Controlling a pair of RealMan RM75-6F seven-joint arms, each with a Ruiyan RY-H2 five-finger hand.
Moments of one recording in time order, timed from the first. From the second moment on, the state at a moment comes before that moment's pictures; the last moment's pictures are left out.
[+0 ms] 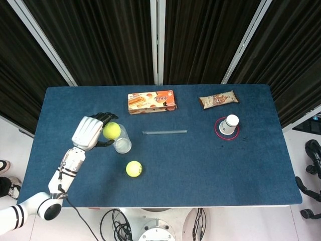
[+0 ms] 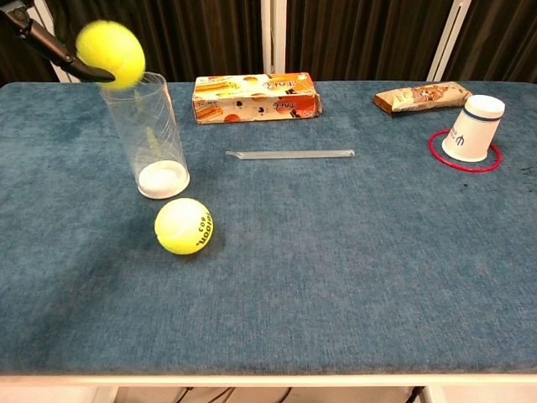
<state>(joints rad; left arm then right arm) -0.62 -1.34 -0.26 -1.65 1.35 1.14 0.17 -0.03 -0.98 0.04 -1.52 -1.59 1.62 0.31</state>
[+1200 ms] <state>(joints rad) -0.55 -1.55 0.04 -1.50 1.68 1.18 0.26 -0.03 -1.00 0.03 -1.48 -1.57 1.61 0.34</state>
